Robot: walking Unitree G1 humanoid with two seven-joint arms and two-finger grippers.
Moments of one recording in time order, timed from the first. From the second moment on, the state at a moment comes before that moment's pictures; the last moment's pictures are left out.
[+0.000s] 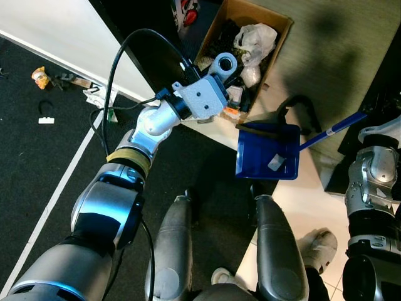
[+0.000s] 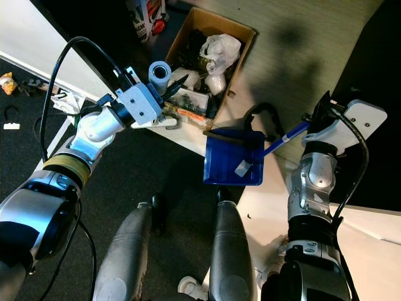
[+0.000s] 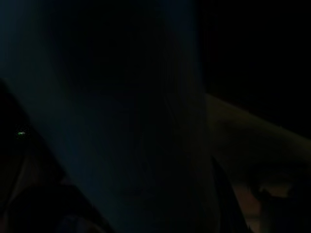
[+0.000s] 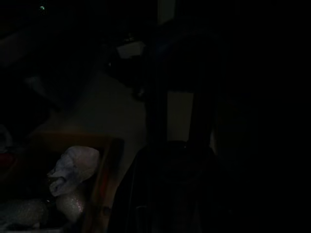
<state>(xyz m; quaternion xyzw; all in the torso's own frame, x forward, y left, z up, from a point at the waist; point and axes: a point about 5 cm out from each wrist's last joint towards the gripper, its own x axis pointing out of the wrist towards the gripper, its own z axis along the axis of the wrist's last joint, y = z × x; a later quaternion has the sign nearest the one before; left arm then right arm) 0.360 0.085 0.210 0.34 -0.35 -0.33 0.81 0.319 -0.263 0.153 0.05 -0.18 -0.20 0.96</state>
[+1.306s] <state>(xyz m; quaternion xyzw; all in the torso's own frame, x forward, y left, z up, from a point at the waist) 0.336 0.025 0.266 -0.03 -0.33 -0.60 0.73 0.315 -0.263 0.156 0.06 -0.18 -0.18 0.97</state>
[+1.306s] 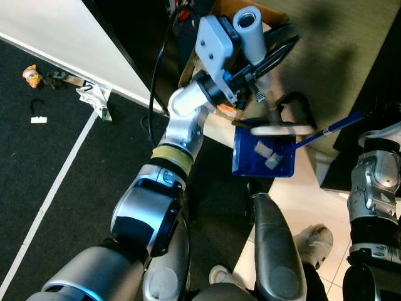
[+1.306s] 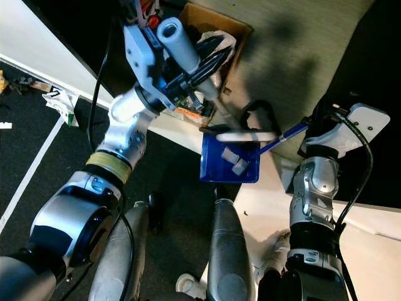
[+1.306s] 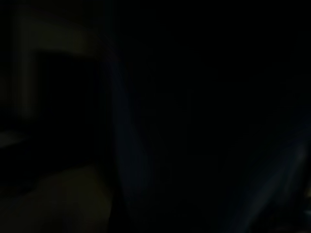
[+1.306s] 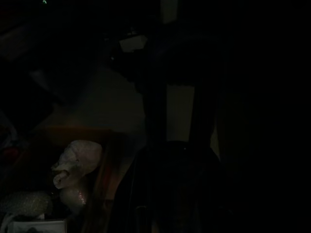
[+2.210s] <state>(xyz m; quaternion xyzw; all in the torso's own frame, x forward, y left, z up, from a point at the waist) 0.326 0.151 0.250 -0.07 -0.18 -0.35 0.92 0.330 -0.279 0.125 0.08 -0.09 -0.20 0.97</state>
